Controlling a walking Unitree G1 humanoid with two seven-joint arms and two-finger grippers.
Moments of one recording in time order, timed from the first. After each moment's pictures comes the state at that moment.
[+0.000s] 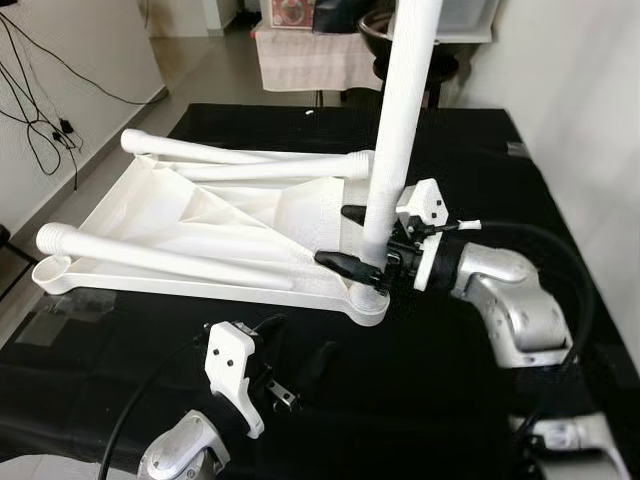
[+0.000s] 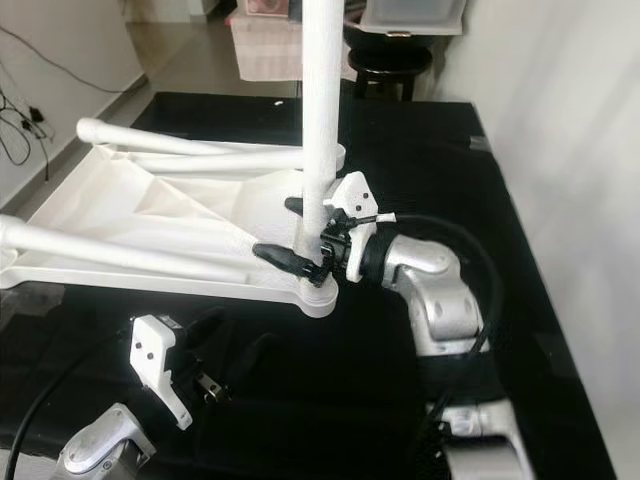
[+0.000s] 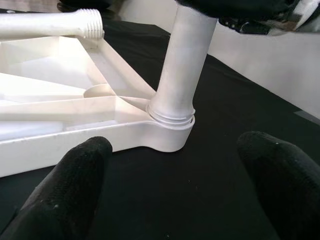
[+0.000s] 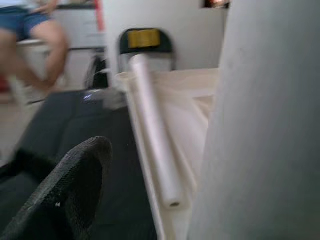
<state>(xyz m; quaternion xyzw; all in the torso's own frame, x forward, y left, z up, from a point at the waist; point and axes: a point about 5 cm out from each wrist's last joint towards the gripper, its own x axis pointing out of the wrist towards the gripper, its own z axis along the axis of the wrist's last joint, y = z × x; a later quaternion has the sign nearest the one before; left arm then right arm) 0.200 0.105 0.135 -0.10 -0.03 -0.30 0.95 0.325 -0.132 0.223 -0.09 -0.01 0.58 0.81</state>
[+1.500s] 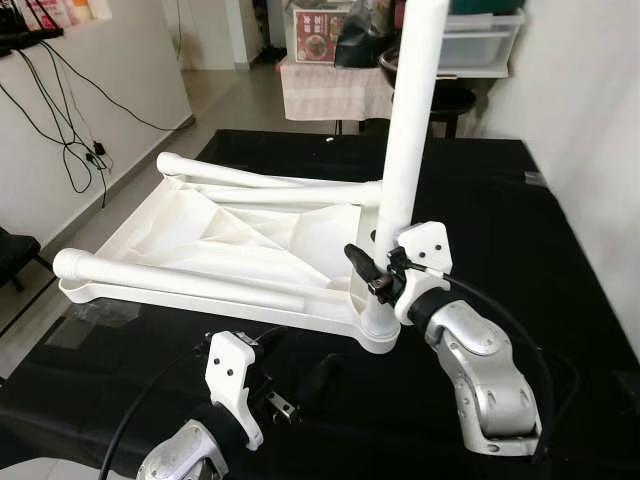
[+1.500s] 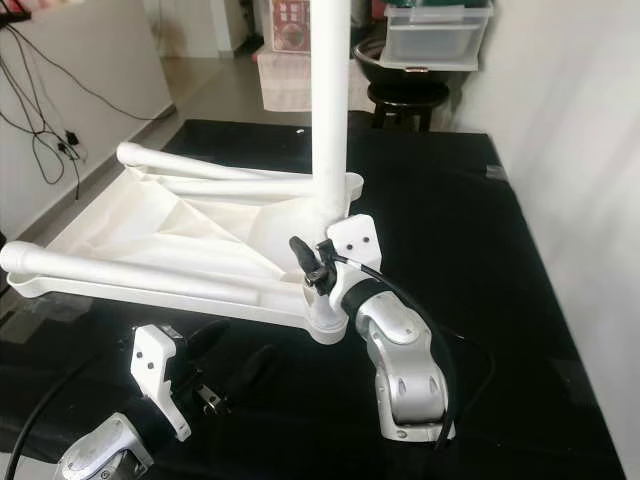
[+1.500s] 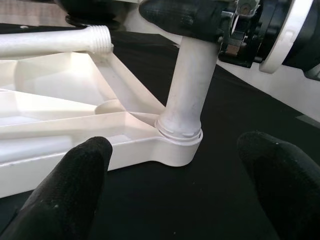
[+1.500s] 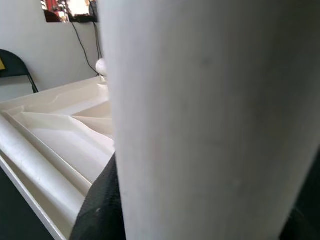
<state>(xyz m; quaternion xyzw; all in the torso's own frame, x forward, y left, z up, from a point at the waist) 0.201 0.108 0.135 -0.10 -0.03 -0.31 0.95 0.295 -0.113 0.184 -0.06 0.01 0.23 0.97</state>
